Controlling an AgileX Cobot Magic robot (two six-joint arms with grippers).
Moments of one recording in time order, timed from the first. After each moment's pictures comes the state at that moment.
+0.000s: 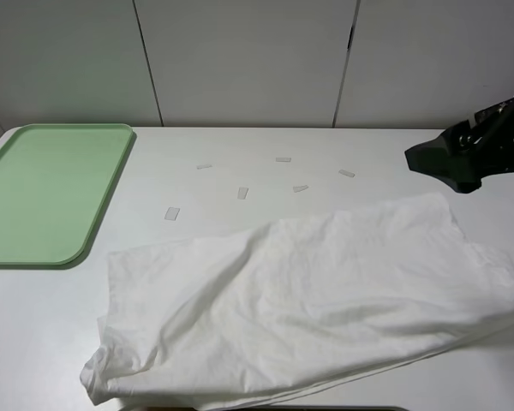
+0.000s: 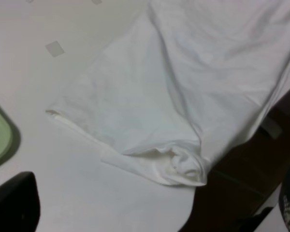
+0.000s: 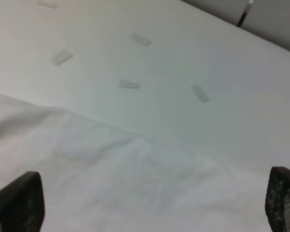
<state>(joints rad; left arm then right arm) -0.72 0.01 -0.49 0.02 1.05 0.00 0.25 0.98 -0.66 0.24 0.44 -0.50</state>
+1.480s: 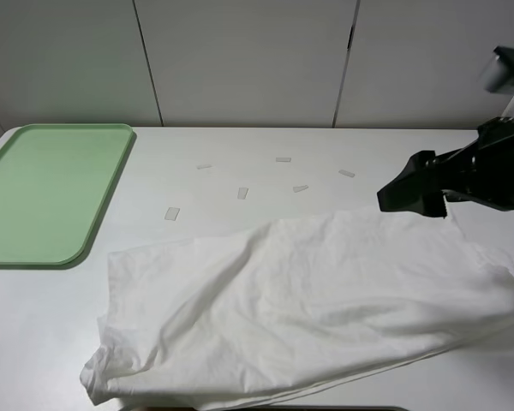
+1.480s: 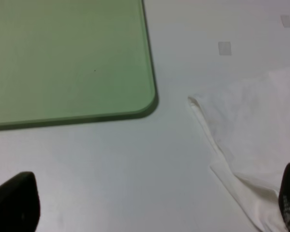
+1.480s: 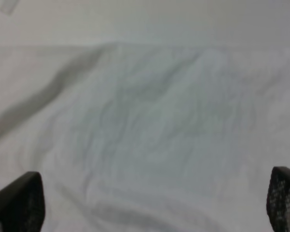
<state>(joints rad) -0.07 0.00 -0.49 0.02 1.05 0.00 0.25 1.07 -0.66 0.41 0.62 -0.30</state>
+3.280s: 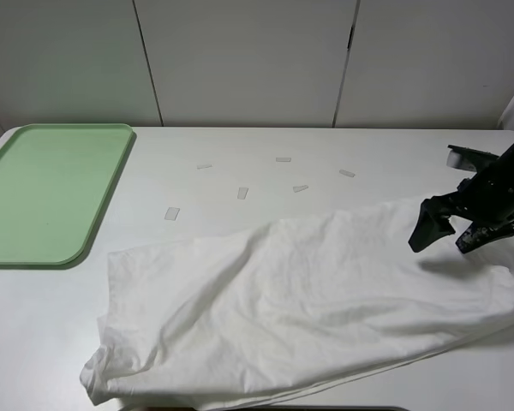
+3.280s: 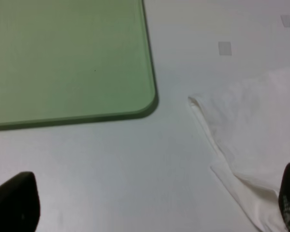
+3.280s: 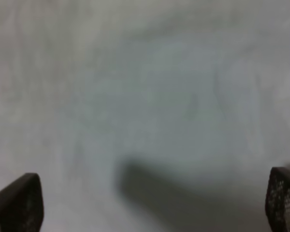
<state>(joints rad) -0.07 0.00 -0.49 0.03 1.05 0.00 -0.16 1.89 -0.99 0.38 0.83 -0.63</state>
